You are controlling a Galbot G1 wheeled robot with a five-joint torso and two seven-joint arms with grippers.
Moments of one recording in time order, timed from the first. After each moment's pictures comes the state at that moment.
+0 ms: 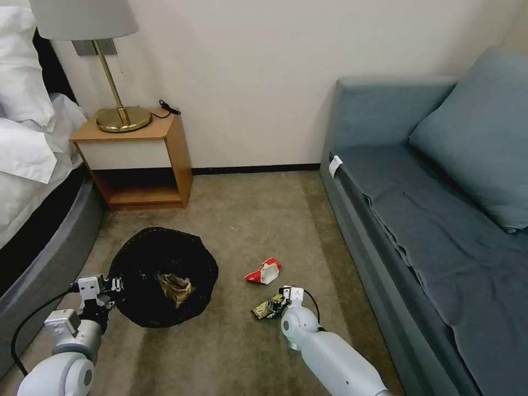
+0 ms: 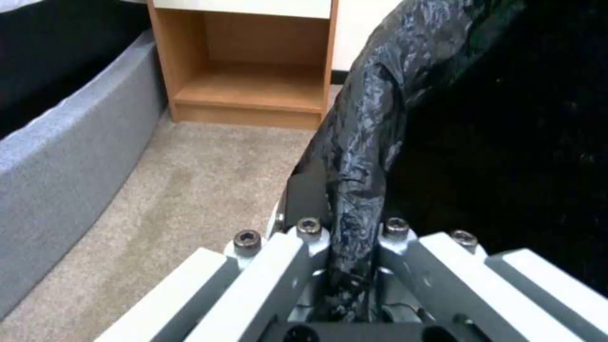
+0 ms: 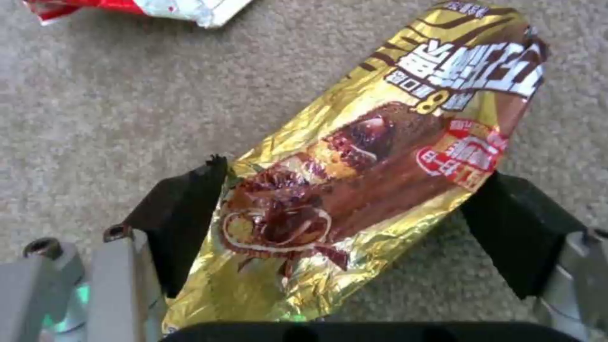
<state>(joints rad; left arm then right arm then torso) 1.56 -1.24 -0.85 -1.93 -0.45 0.17 0.05 -0.82 1.45 -0.18 1.00 0.87 -0.30 0.46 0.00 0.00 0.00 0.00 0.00</state>
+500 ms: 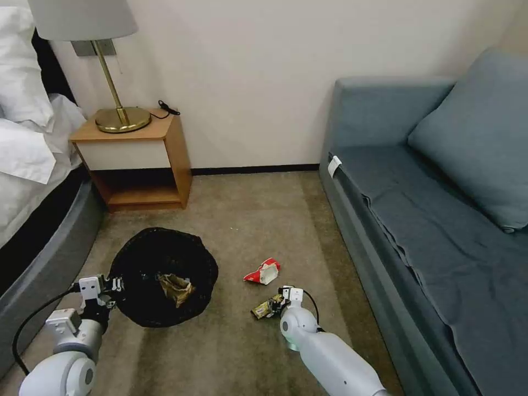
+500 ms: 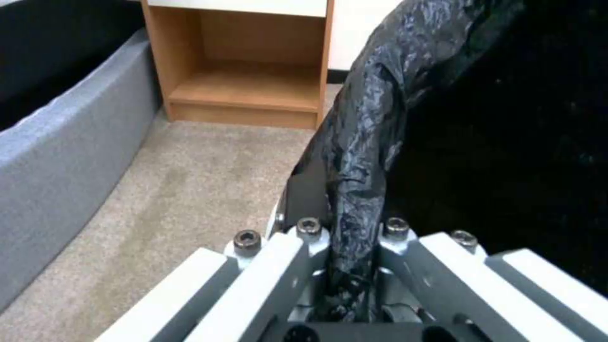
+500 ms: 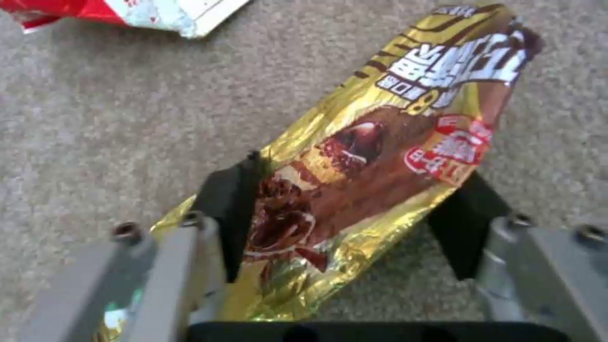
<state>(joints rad) 1.55 -1.24 -0.84 -1.92 -0.45 0.17 0.05 -0.82 1.45 -0.18 0.98 0.85 -0.30 0.45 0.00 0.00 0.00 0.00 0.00</state>
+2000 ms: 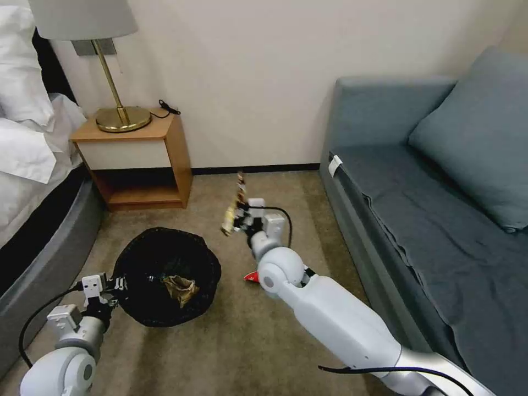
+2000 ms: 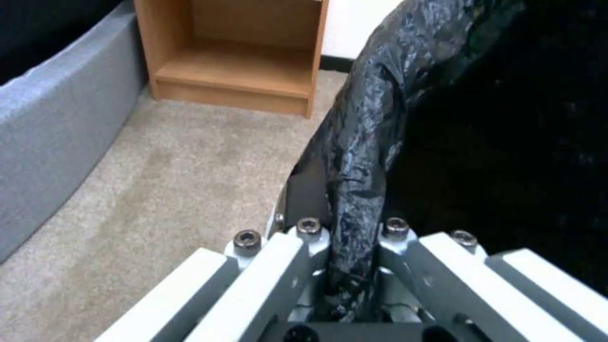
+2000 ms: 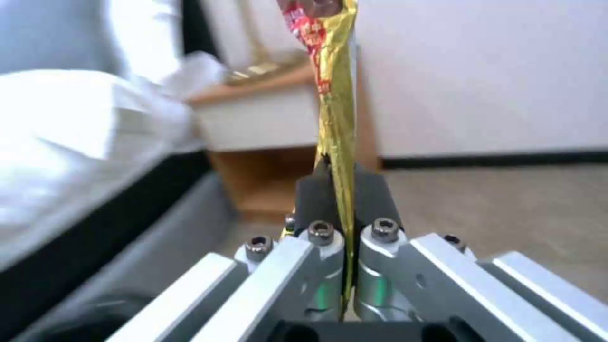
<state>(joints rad) 1.54 -1.19 -0.83 -1.93 -0.56 0.24 0.03 -0.58 1.34 -0.42 1.76 0.81 -0.17 0.52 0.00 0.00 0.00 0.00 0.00</state>
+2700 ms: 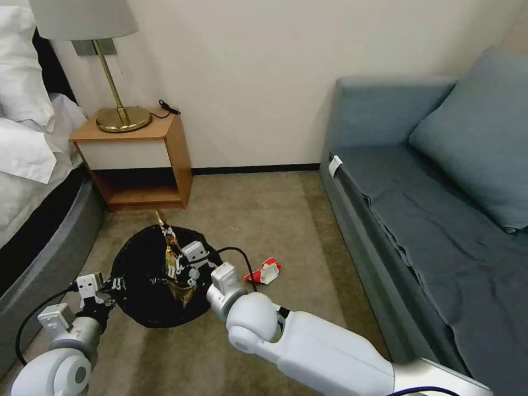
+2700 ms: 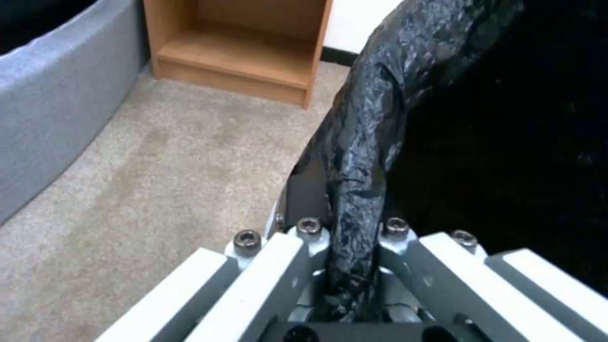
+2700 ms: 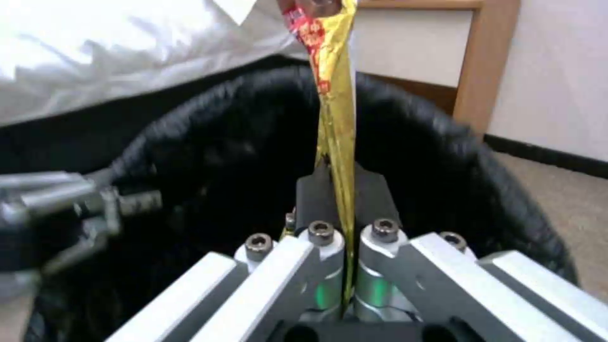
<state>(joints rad) 1.59 -1.22 -0.86 -2.02 -0.64 0.31 -0.02 -0.61 1.35 -0.67 1.70 0.58 -0.18 0.39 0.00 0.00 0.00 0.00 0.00</state>
